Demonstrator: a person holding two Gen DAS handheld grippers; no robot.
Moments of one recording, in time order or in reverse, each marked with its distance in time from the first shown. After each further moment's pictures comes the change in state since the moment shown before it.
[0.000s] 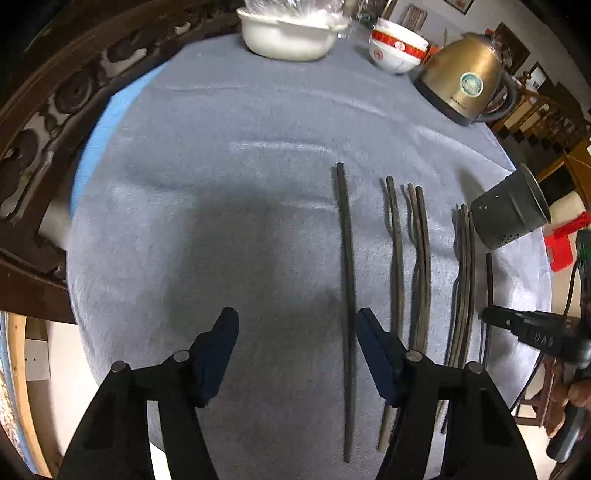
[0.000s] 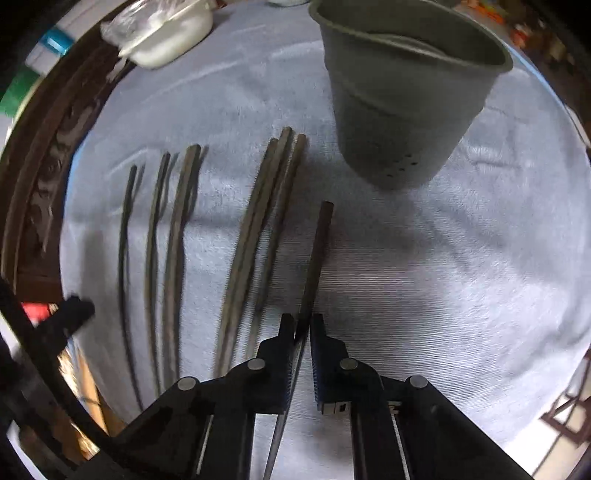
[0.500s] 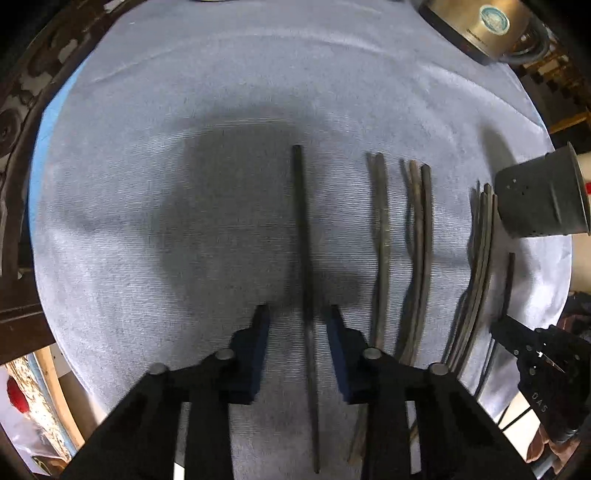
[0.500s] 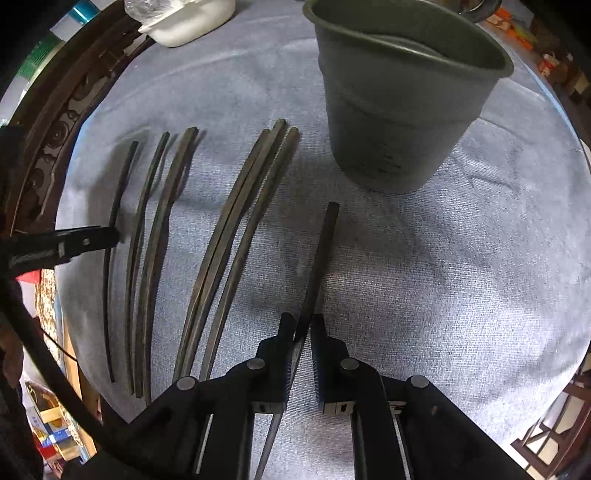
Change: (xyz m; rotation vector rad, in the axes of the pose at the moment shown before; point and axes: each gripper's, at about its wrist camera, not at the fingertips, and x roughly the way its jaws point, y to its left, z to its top) left arm 0.056 -0.043 0.059 0.072 0.320 0.072; right arm -0.003 -0.016 -0.013 -0.109 0.014 0.018
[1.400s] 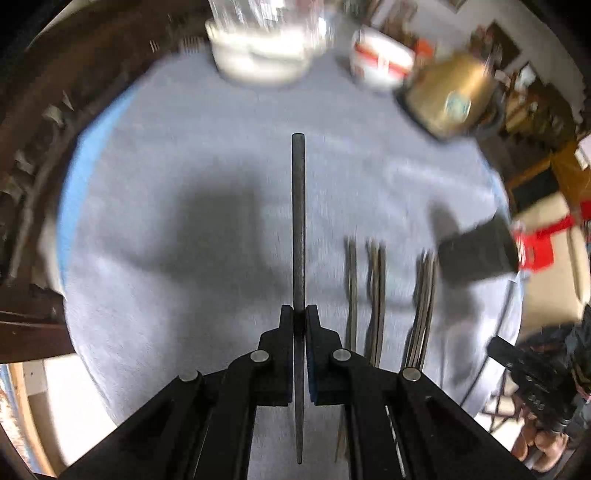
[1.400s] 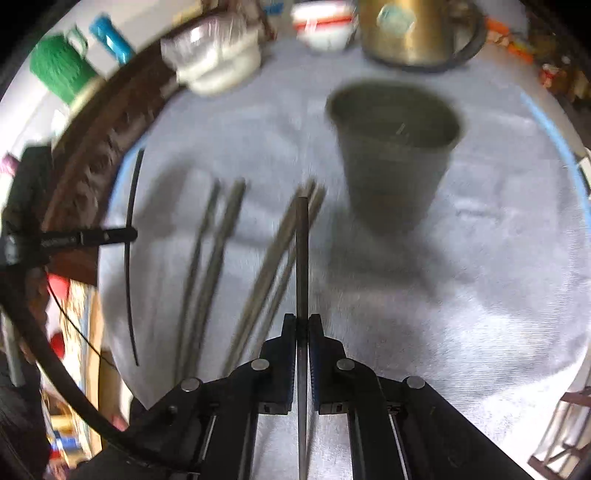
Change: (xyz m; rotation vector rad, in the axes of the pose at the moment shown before) left arm -0.105 0.052 -0.026 -0.062 -0.342 -0.140; right arm -0.058 0.004 -0.012 0.037 -0.276 0.085
